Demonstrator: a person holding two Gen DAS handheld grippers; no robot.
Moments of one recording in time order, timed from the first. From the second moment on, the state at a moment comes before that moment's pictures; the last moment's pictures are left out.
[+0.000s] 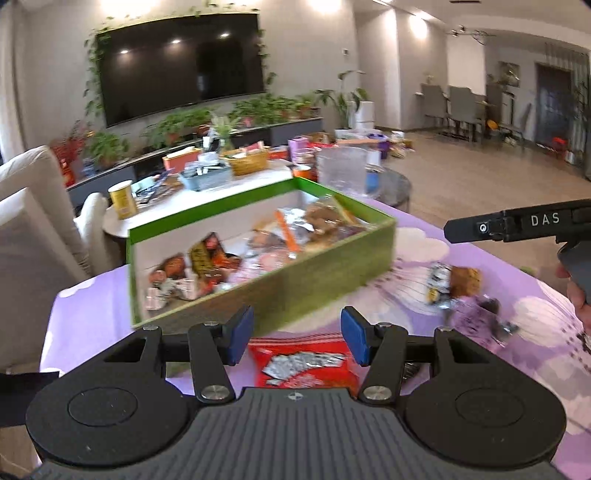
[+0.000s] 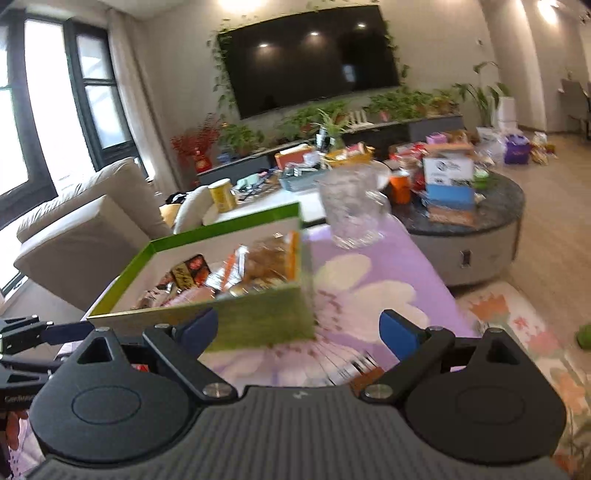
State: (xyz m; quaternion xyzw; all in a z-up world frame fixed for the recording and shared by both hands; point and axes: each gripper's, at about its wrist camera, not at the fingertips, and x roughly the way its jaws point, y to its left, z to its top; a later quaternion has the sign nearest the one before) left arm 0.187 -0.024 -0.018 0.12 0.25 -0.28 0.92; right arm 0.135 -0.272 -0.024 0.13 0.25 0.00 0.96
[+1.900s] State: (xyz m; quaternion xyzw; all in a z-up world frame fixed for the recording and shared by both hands) left arm 0.181 -0.023 -0.042 0.10 0.30 -0.18 0.93; right arm 0.077 -0.249 -0.068 0.06 0.29 0.08 0.95
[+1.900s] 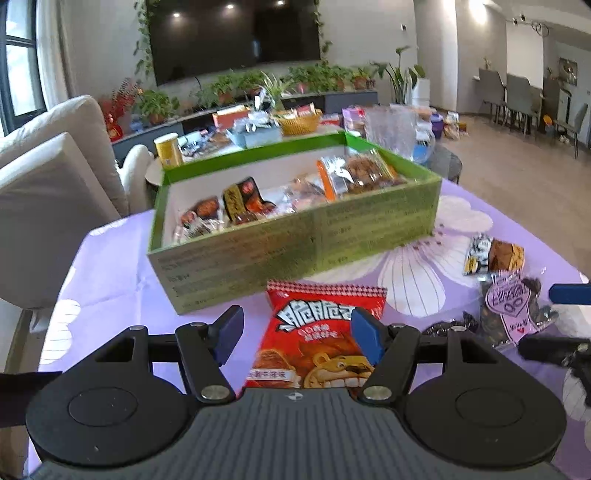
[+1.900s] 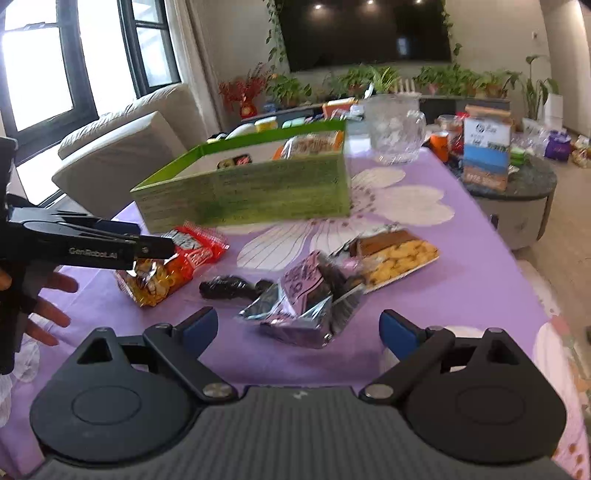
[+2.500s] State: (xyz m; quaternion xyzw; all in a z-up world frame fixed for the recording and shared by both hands) left arm 0.153 -0.018 -0.053 0.10 0.34 -0.26 0.90; right arm 0.080 -0.232 -0.067 0.07 0.30 0.11 0.94
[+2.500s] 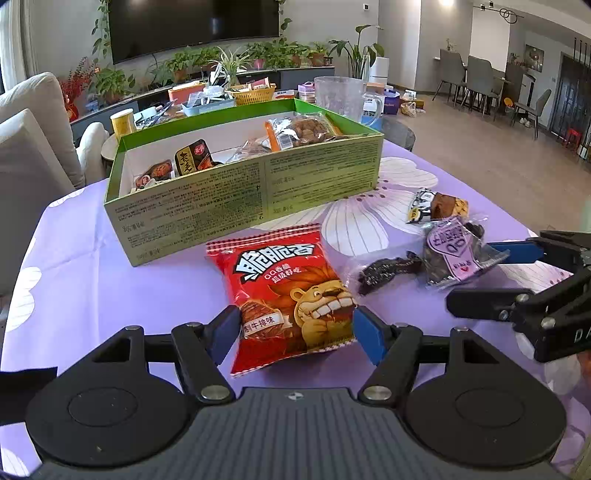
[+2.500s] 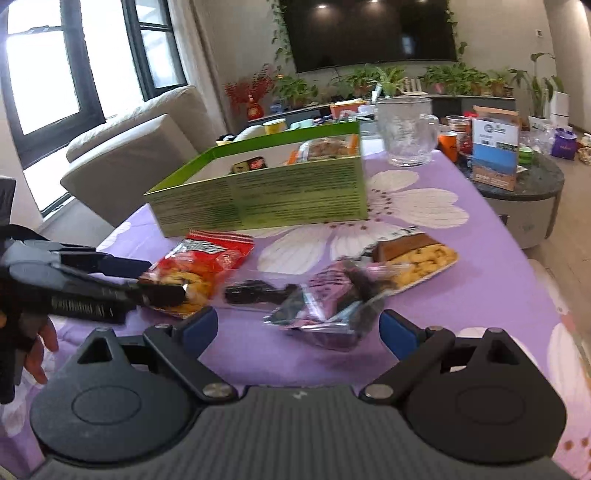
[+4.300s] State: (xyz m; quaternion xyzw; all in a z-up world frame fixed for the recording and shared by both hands) left arm 0.155 -0.098 -0.065 0.07 0.33 -0.36 0.87; right arm 0.083 -0.319 -0.071 0.30 0.28 0.08 0.91
